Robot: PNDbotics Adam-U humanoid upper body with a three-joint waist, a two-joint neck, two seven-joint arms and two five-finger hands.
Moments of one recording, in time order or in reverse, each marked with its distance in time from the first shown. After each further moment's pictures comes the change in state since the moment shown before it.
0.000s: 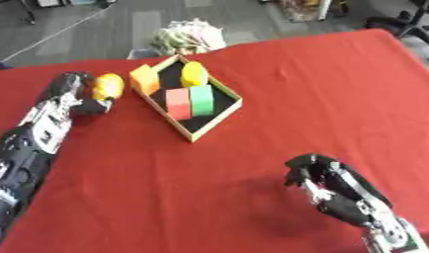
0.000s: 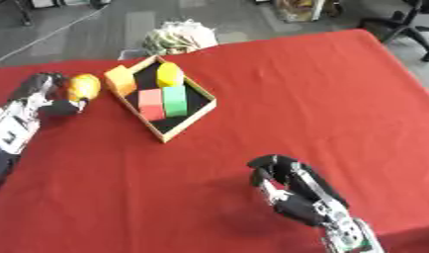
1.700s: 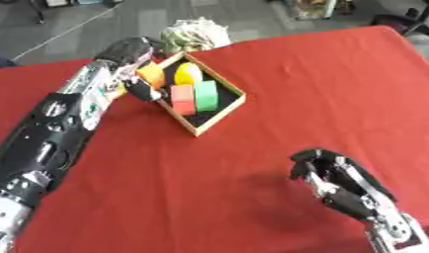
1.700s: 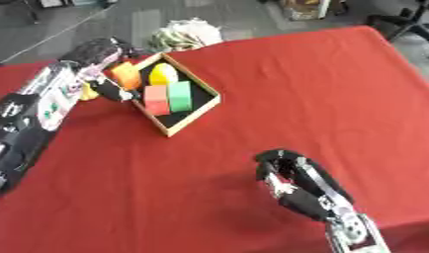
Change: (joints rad) left arm -0.032 -0.028 -0.170 -0.351 -0.173 -0.208 -0.213; right arm 0.035 0.000 -0.006 0.000 0.000 0.000 -0.004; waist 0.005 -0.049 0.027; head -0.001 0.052
